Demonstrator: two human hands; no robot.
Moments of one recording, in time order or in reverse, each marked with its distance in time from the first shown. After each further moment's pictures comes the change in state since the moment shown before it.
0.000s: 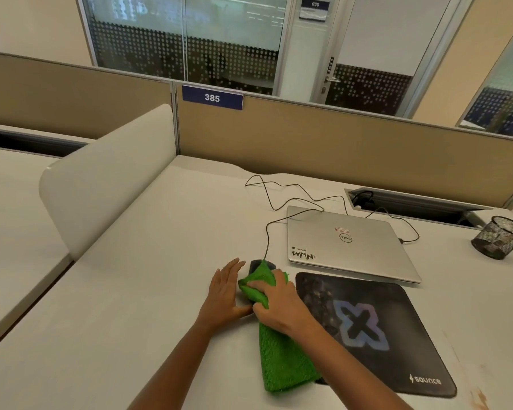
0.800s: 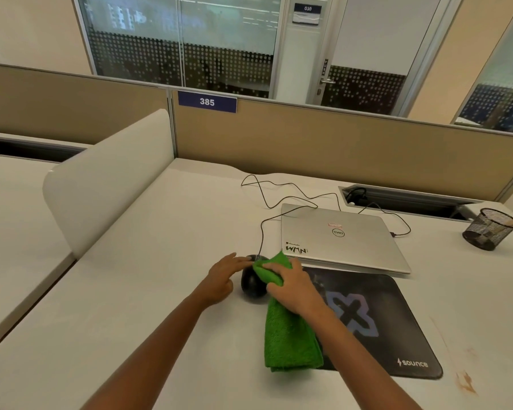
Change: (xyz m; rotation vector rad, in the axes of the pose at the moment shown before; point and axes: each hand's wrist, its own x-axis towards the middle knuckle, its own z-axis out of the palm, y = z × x) left_hand 0.013 0.020 -0.033 -0.047 -0.150 0.084; right_hand -0.011 0.021 -0.026 0.160 0.085 0.103
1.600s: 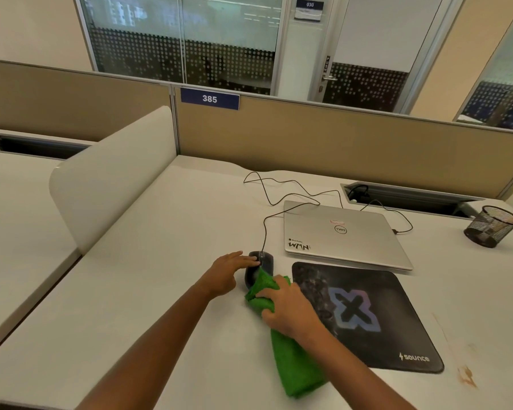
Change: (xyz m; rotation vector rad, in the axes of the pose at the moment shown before) left_hand 0.005 -0.003 -0.005 0.185 -0.072 -0.019; right_hand -0.026 -0.004 0.032 -0.283 -0.053 -0.124
